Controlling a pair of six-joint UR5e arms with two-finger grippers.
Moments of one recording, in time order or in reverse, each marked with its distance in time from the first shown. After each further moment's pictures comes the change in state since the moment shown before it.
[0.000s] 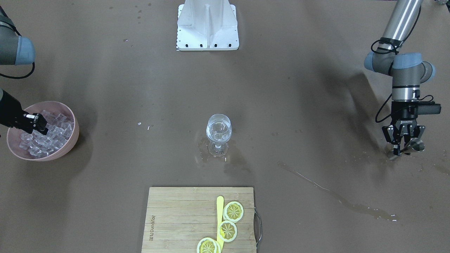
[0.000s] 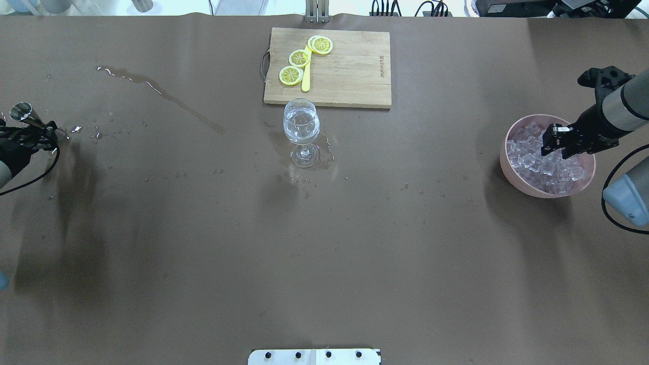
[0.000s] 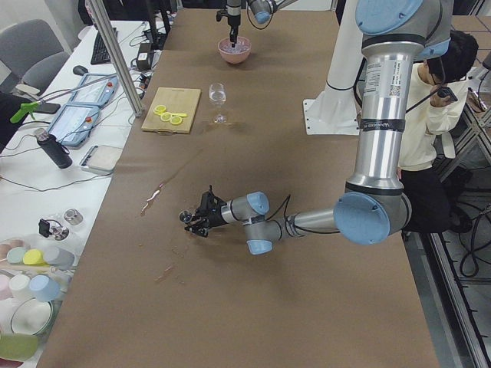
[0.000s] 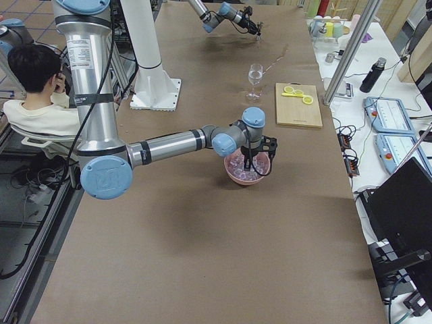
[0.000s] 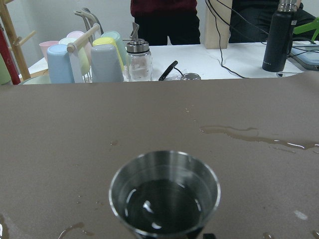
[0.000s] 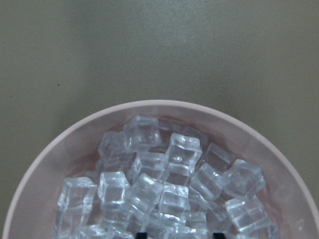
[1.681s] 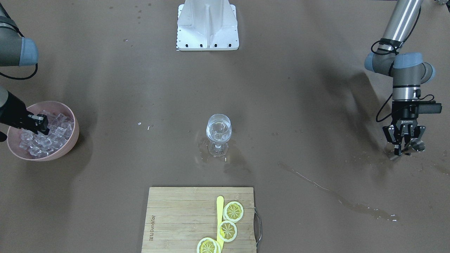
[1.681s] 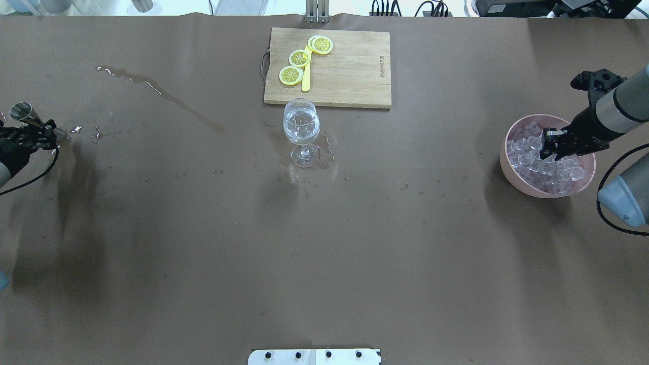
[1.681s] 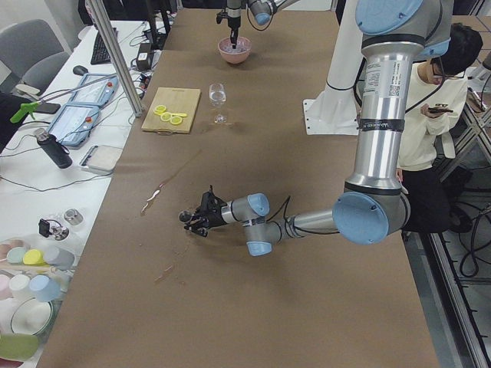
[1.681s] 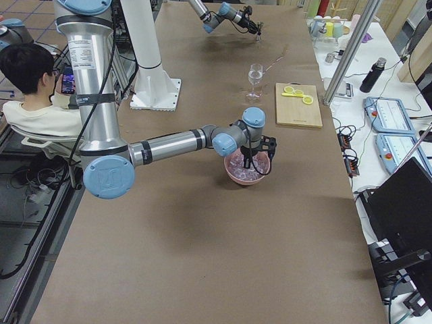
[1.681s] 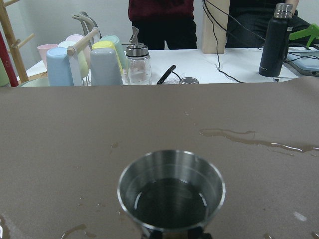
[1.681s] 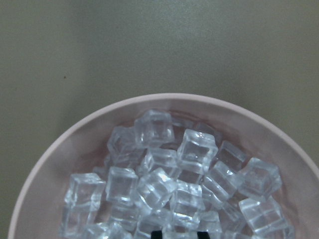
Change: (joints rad) left arm 0.000 -0.008 0.014 -0.033 0.011 0.003; right arm -0.014 0.012 -0.006 -0.001 0.005 -0.008
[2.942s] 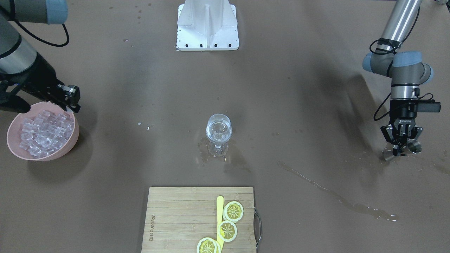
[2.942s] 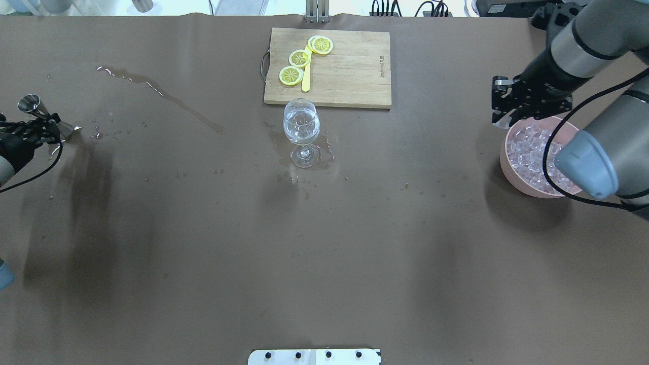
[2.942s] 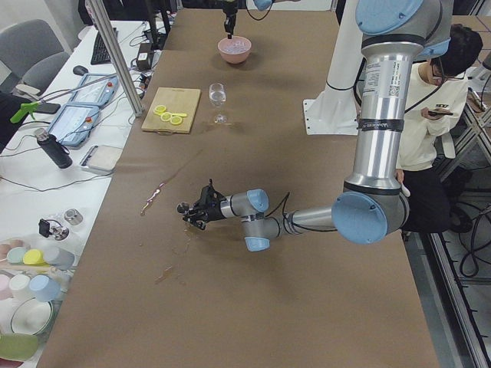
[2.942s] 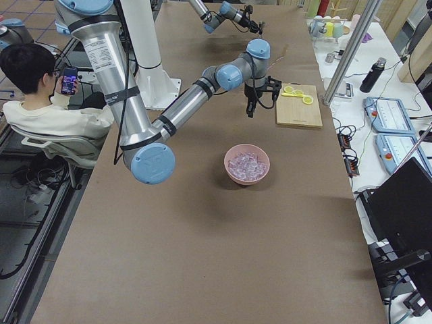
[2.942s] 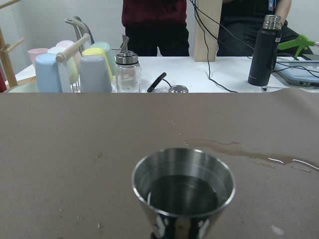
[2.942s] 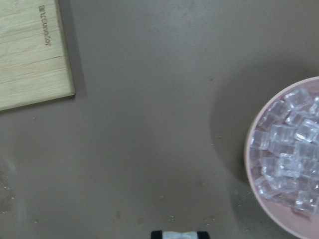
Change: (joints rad) left arm -0.007 -0.006 -0.049 -0.005 -0.007 0.002; right arm -0.053 0.306 0.281 -0.524 -0.028 0.199
